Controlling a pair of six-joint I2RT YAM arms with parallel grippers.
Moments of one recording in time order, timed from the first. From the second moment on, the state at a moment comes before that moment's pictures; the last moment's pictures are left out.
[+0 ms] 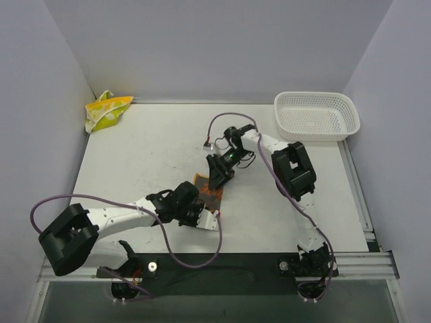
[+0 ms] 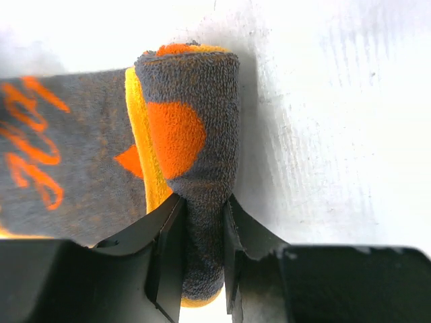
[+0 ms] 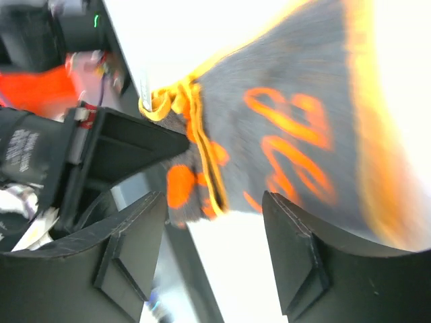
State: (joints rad) left arm -0.92 1.29 0.56 -0.25 0.26 0.87; right arm 0.55 2.28 1.68 -0.99 -1.01 -0.23
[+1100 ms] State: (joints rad) left arm -0.43 2.36 1.51 -1.46 0.97 0.91; right arm 0.90 1.50 1.30 -0.91 -0.32 -0.38
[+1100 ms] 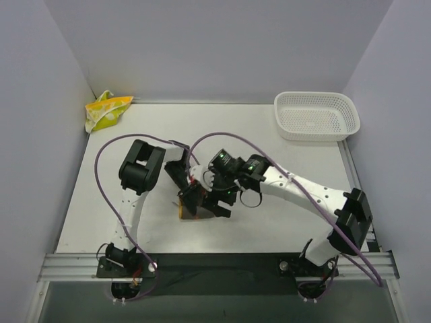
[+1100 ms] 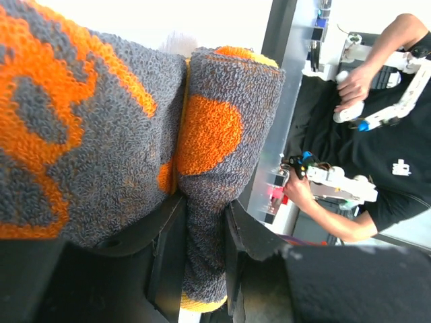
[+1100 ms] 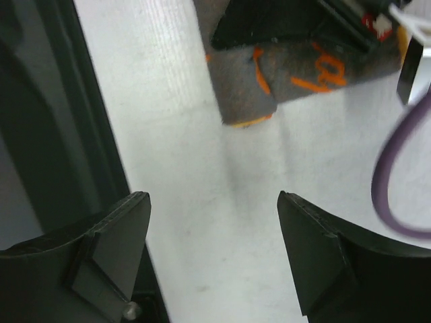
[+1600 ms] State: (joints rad) left arm -0.42 2.38 1.52 -1.50 0.95 0.92; right arm 1.12 1.77 1.11 -0.41 -0.05 -0.50
